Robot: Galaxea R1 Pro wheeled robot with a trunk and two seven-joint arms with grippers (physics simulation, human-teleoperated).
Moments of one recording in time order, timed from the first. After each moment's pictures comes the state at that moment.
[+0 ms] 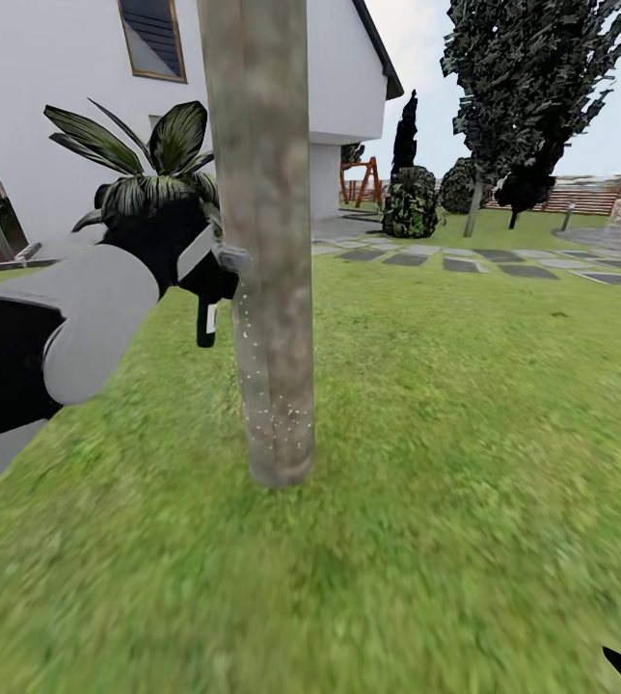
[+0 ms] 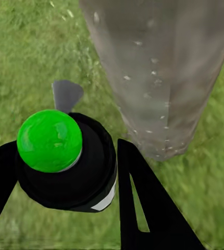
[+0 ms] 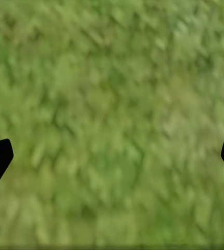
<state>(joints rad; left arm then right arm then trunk) -1.85 -0.11 -0.16 -0.10 -0.09 1.00 -0.07 -0.30 -0.06 -1.21 -1.34 0.93 0.31 1.07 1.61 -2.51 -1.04</state>
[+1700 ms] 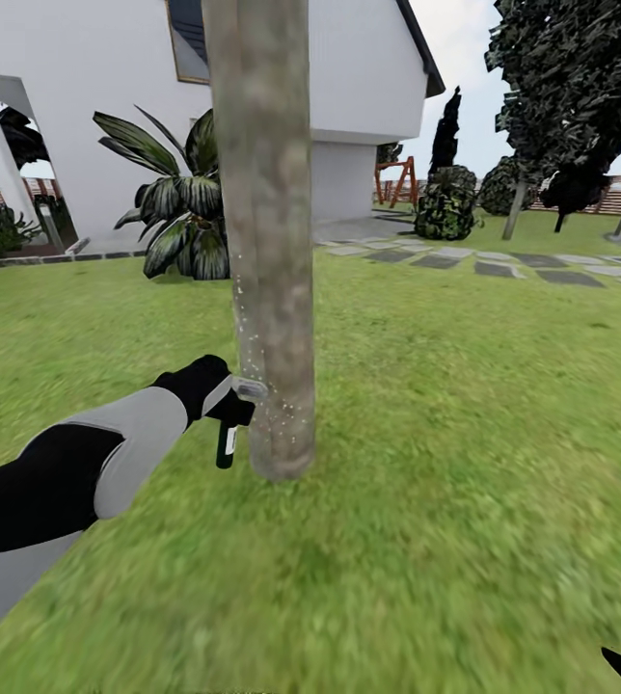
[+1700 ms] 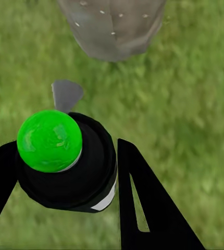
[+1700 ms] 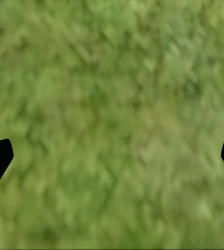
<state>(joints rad) -1.44 -0.11 -0.16 -0.02 -0.09 0.81 -0.14 -0.30 -0.05 -1.21 -1.34 0.93 0.31 1.07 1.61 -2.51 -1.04</state>
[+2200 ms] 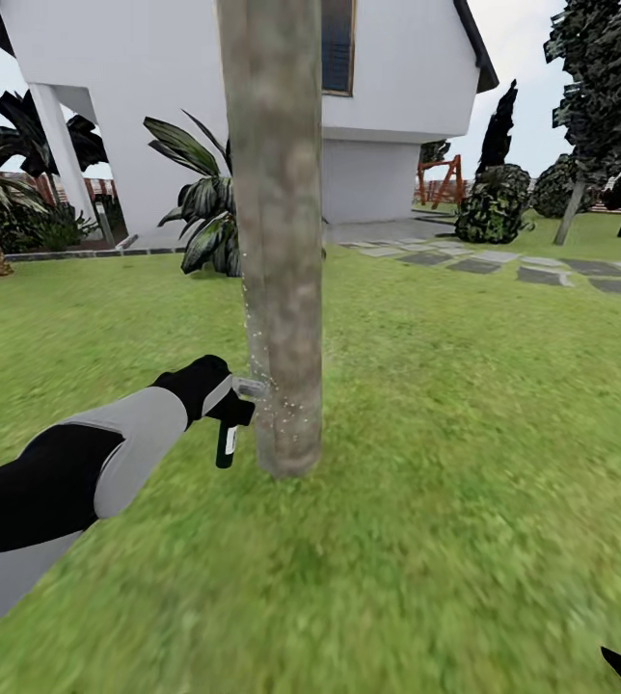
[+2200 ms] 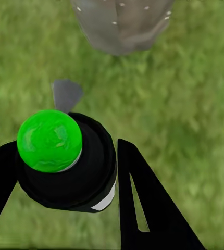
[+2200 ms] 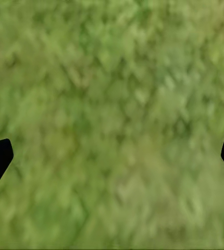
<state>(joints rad) -1.44 -0.11 -0.16 -0.02 -0.09 0.81 -0.14 -0.30 -0.05 -1.21 -1.34 0.93 0.31 1.07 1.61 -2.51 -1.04</state>
